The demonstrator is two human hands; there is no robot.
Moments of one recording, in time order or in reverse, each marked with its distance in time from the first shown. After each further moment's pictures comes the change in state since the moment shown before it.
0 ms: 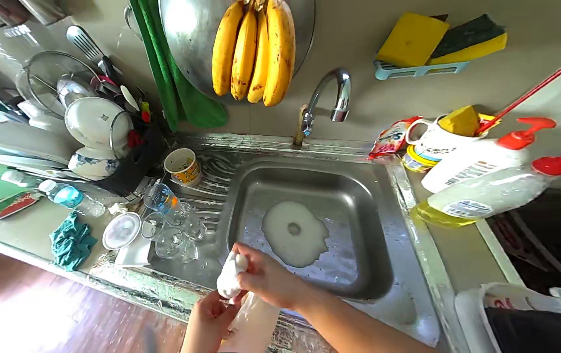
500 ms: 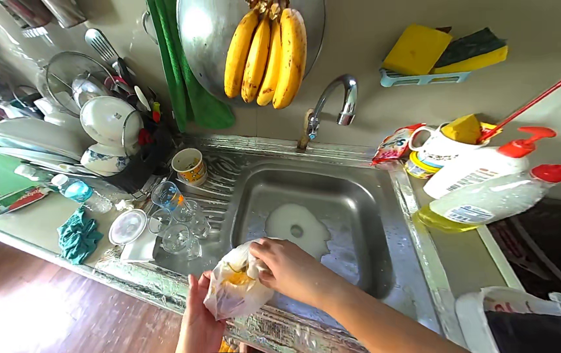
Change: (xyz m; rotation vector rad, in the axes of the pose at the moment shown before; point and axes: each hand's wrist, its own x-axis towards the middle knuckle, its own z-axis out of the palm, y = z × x) left_hand -0.010 0.025 0.006 -1.044 0.042 0.050; right_hand -0.014 -0.020 -0.022 -1.231 0.024 0.006
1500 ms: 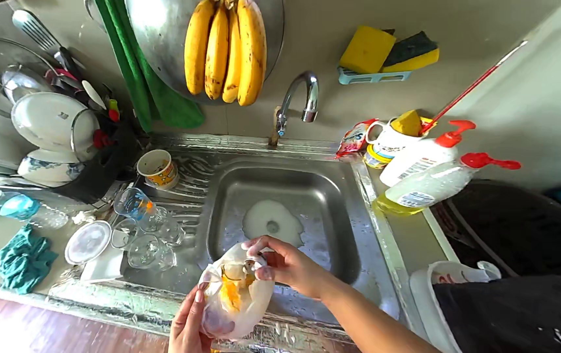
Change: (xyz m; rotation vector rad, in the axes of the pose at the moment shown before) left_hand -0.013 -0.014 0.016 0.220 0.057 0.052; right_hand -0.040 0.053 0.023 1.115 0.191 0.011
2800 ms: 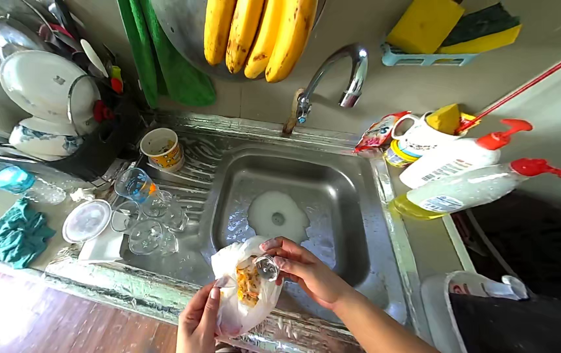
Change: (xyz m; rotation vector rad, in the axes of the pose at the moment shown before) left_hand 0.002 -0.016 -0.008 0.212 -0.015 0.083; right_hand -0.010 0.025 -0.004 0.222 0.047 0.154
